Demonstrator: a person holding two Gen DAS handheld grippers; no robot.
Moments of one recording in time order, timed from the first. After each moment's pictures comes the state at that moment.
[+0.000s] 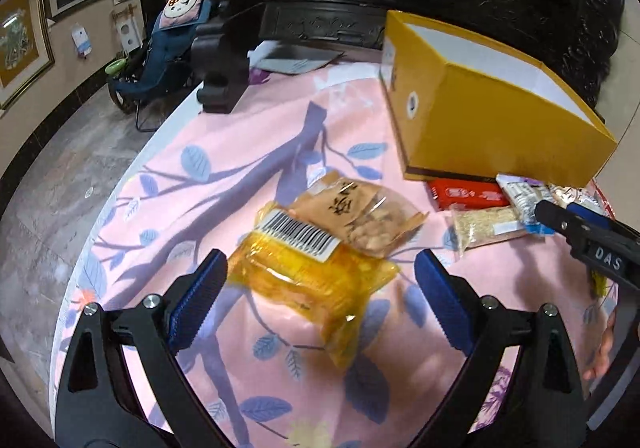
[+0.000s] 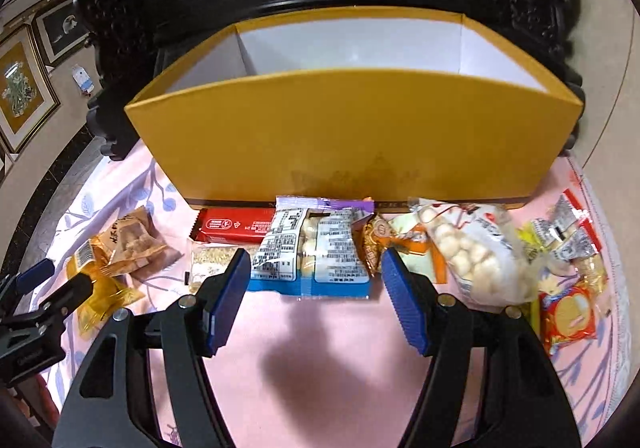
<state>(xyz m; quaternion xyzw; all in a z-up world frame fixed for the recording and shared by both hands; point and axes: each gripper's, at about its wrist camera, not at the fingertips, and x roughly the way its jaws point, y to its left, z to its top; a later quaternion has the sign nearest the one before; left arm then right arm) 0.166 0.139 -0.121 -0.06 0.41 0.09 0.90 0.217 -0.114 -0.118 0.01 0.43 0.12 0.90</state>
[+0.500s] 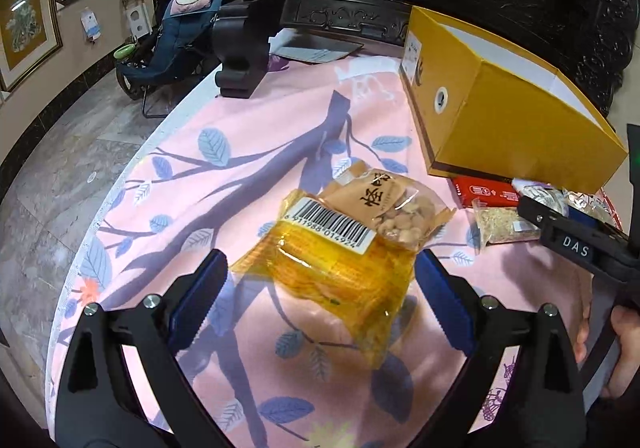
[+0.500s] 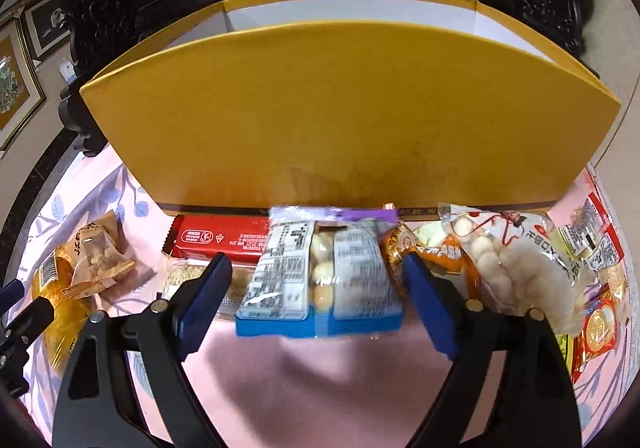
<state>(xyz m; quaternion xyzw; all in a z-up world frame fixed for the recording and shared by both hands) 0.165 0.155 -0.131 -0.08 0.42 0.10 0.90 0.241 -0.096 -0.144 0.00 0.43 0.10 0.90</state>
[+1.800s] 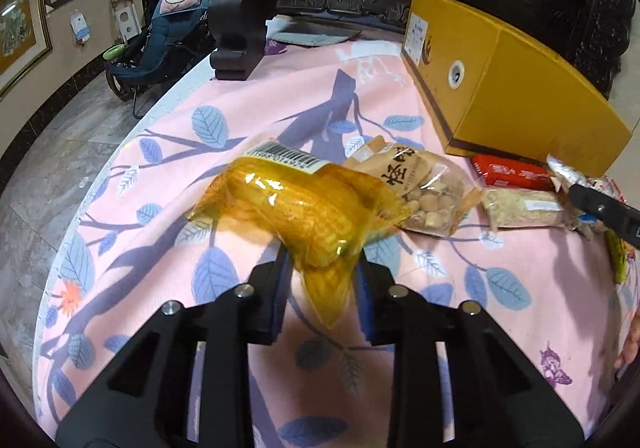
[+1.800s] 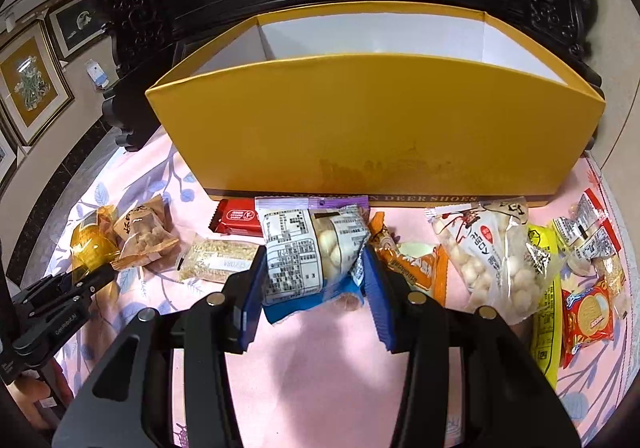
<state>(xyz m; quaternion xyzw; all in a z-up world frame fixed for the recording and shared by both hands) 0.166 0.168 -0.159 -0.08 0.42 0.08 0.90 0.212 -0.106 -0.119 0.01 0.43 0.15 0.89</state>
